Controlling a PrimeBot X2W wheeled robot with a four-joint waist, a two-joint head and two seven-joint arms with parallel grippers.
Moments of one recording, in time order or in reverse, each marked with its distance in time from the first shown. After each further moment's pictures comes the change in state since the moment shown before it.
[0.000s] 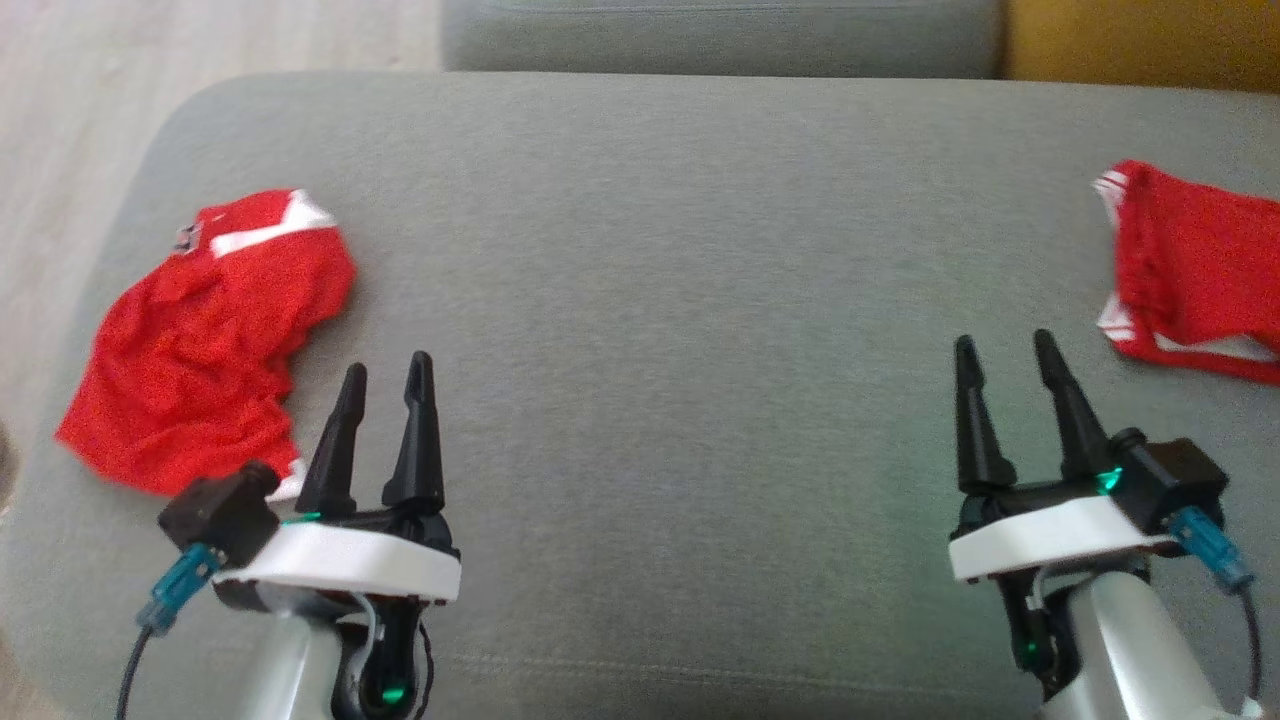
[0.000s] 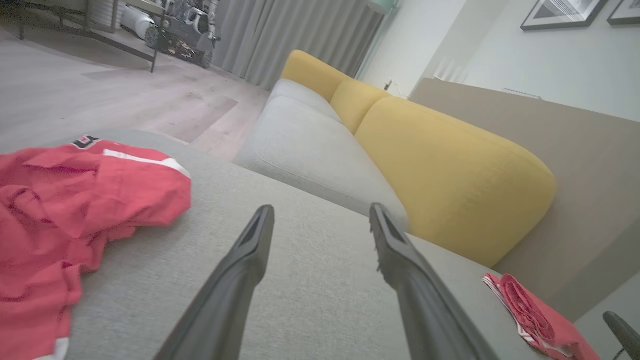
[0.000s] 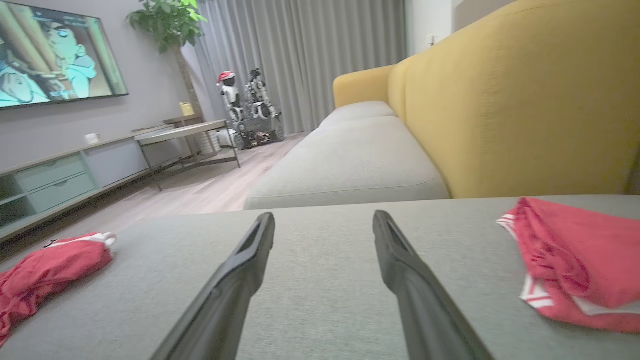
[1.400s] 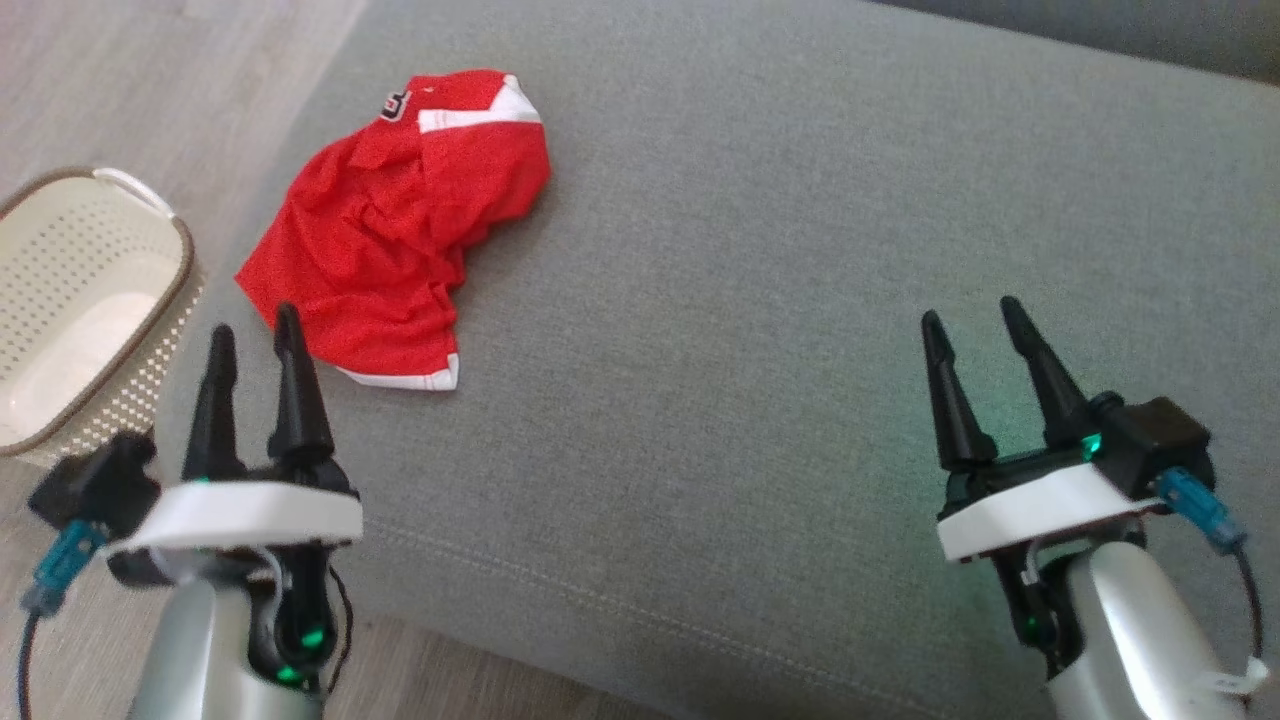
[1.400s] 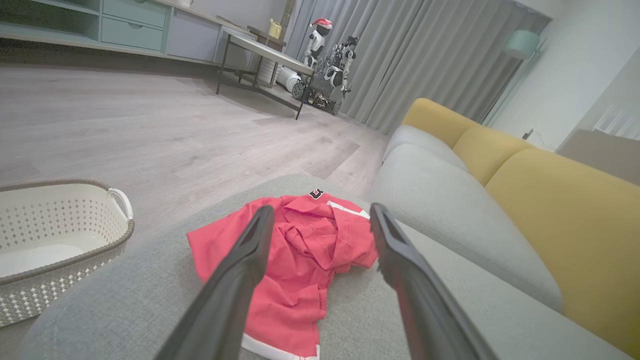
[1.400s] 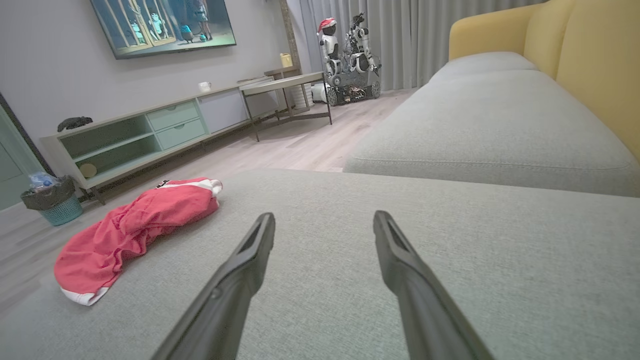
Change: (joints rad) left arm -0.058 -0.002 0.181 0.018 0.013 0.006 0.000; right arm -0.032 -0.047 0.086 -0.060 0.014 0.000 0.074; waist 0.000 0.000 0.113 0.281
